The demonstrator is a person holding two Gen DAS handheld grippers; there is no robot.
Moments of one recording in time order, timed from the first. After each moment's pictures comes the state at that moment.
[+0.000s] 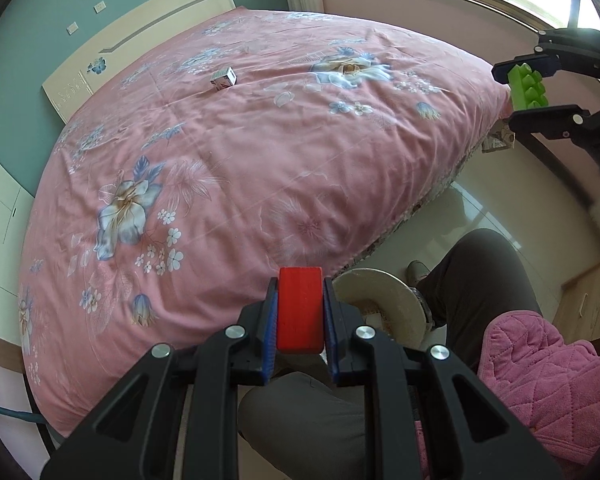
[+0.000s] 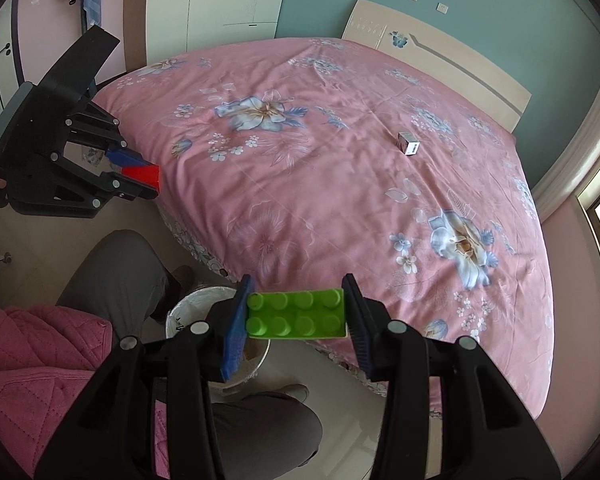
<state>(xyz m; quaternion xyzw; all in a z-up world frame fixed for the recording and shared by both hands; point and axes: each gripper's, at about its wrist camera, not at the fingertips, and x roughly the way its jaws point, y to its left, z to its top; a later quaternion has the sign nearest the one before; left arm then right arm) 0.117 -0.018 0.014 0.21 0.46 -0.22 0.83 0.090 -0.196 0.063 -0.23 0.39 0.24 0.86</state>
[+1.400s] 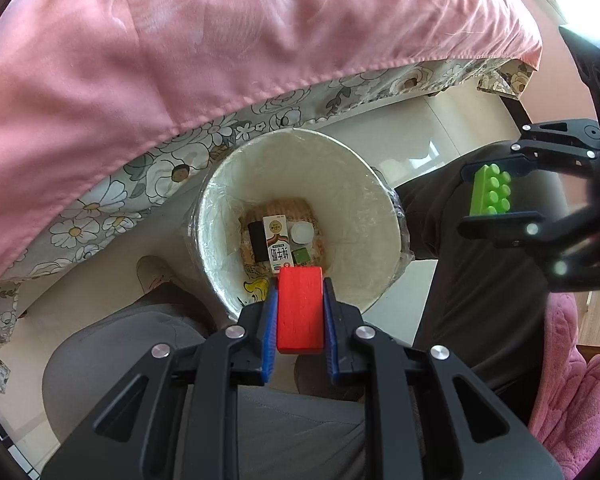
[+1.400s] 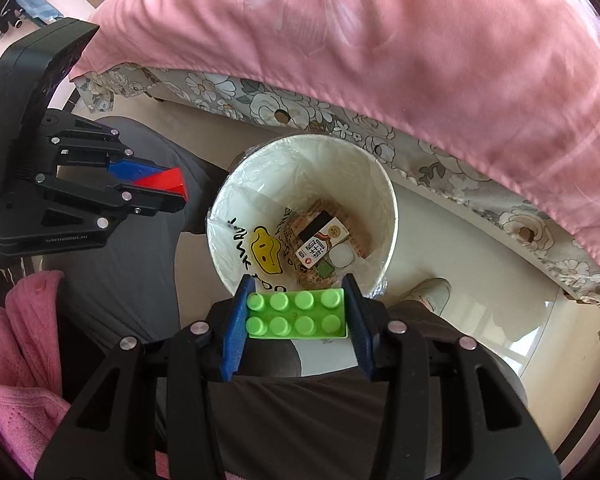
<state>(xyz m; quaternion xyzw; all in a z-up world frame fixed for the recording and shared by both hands) 0.130 -0.029 -0.243 0.08 0.65 -0.25 0.72 0.119 -0.177 -0.233 -0.09 0.63 0.27 0.72</state>
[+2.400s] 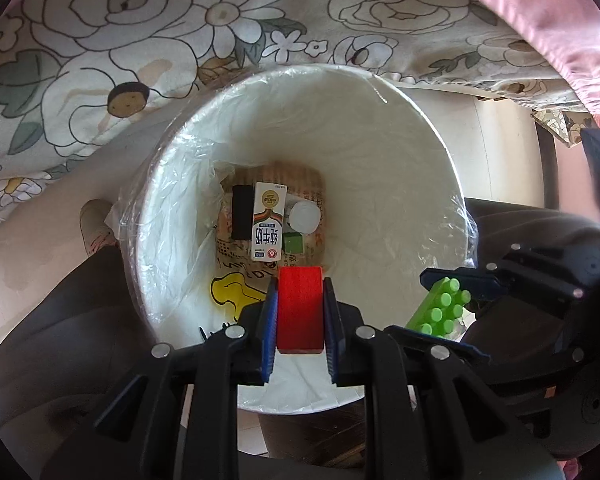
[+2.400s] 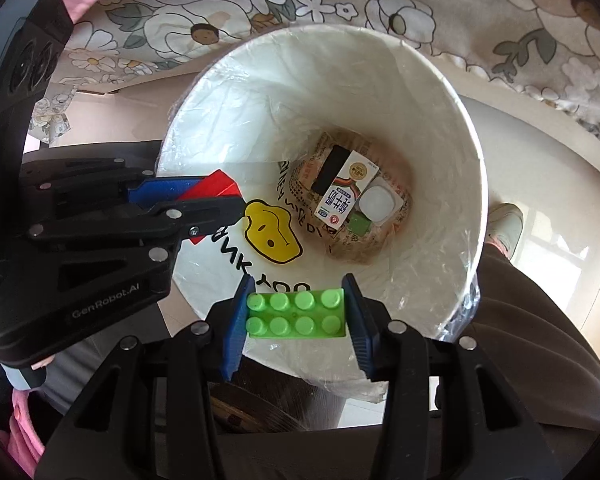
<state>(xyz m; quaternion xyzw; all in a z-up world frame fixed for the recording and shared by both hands) 0.193 -0.044 -0.388 -0.02 0.75 -0.19 0.64 0.169 -0.147 -0.388 0.02 0.76 0.20 0.62</state>
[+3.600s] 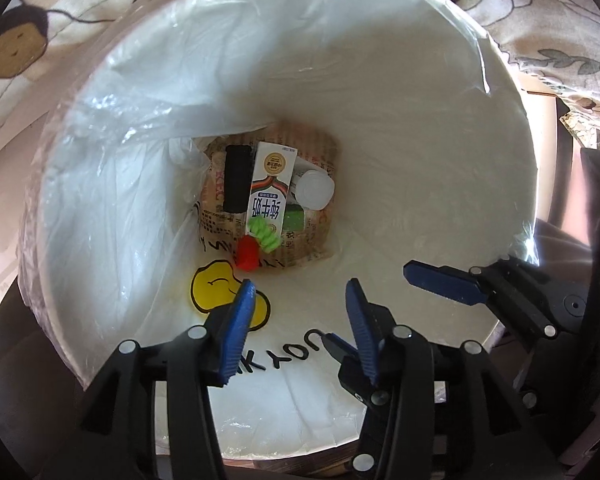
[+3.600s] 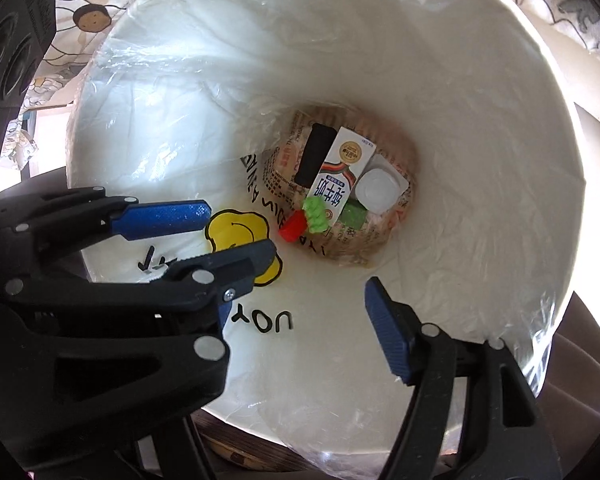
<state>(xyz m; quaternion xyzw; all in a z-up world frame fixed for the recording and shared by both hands) 0.206 -0.050 -0.461 -0.04 0.81 -0.16 0.56 0.193 -0.139 -0.462 0.04 0.80 0.15 0.57</state>
